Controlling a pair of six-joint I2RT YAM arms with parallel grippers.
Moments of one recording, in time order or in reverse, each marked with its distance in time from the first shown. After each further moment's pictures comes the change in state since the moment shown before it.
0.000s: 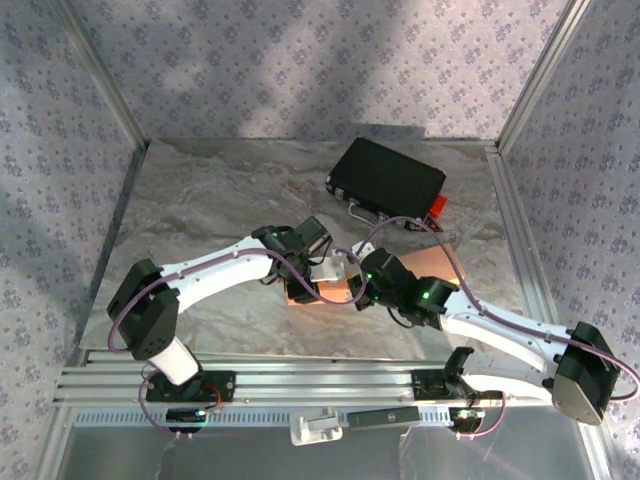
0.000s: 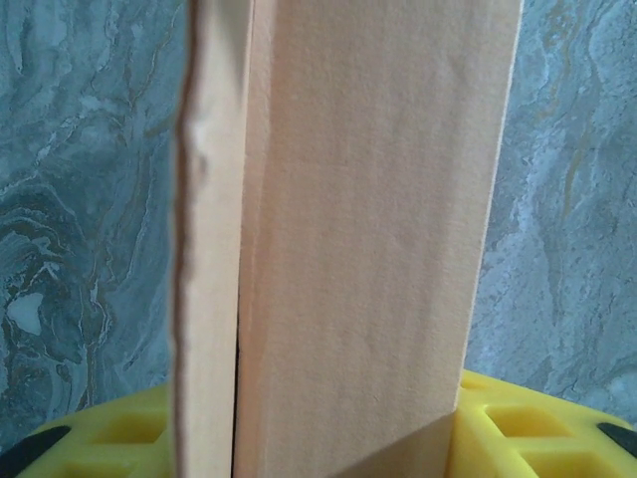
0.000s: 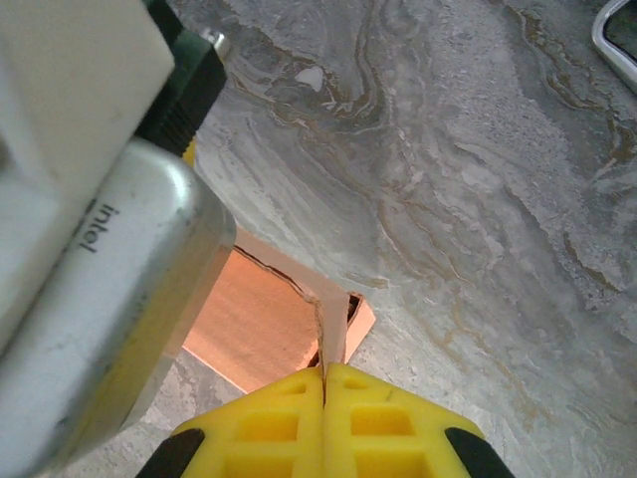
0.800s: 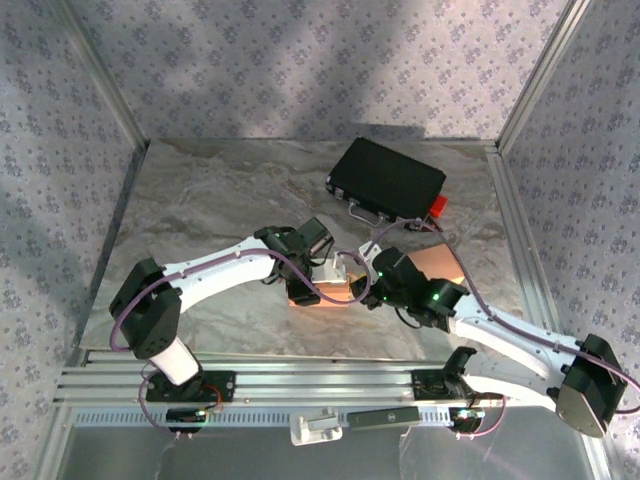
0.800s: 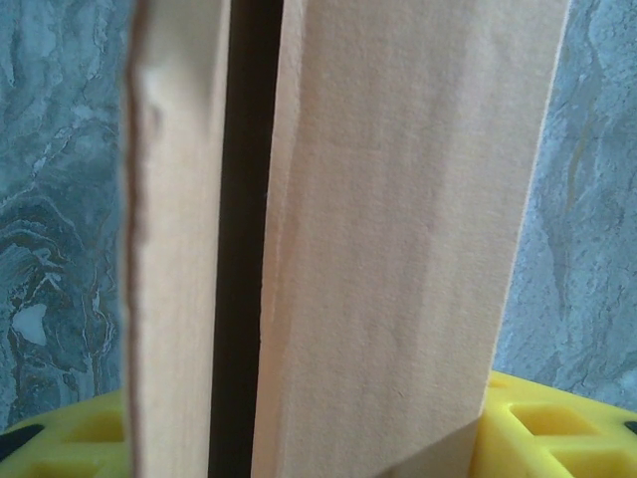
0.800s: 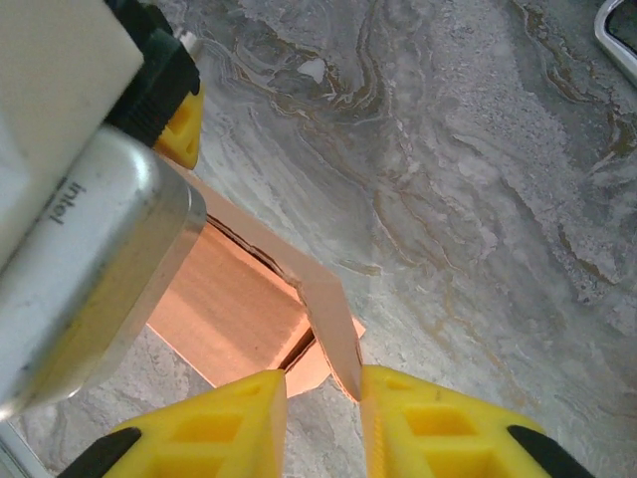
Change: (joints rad) left arm -0.008 0.011 0.005 -0.003 -0.011 0.037; right arm -0.070 -0.058 -0.038 -0.002 -0.091 -0.081
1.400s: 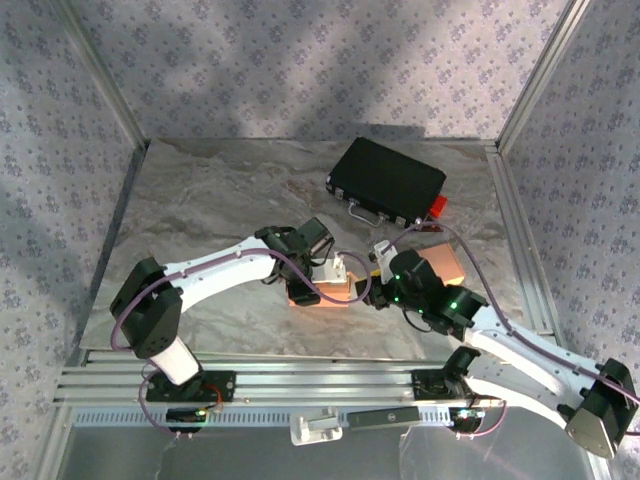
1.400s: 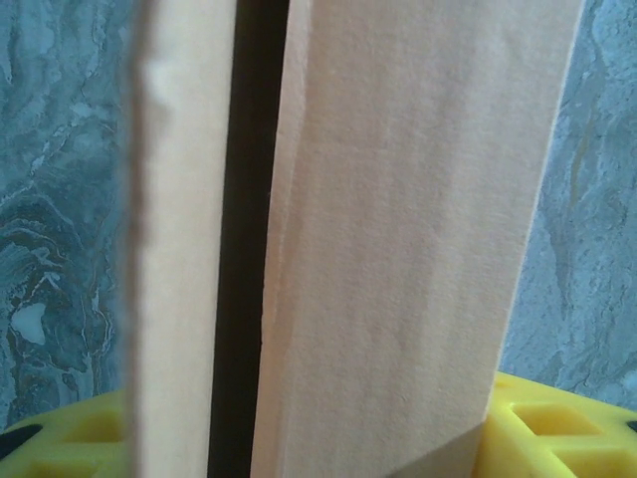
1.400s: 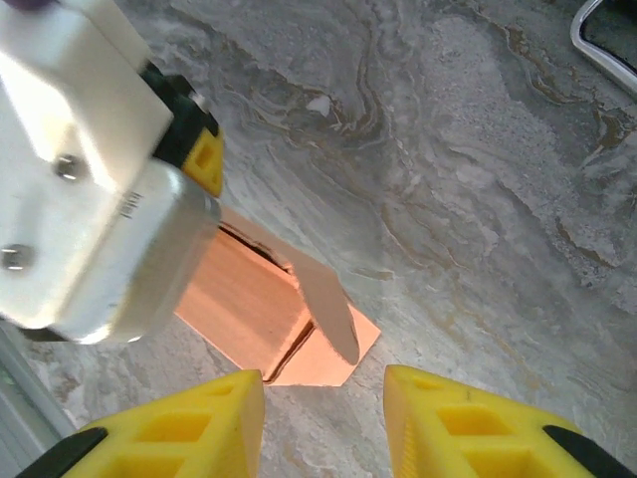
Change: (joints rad) left arm 0.000 0.001 0.001 -0.001 -0.001 0.000; right arm -0.035 -0.139 -0.050 -0.008 -0.049 0.090
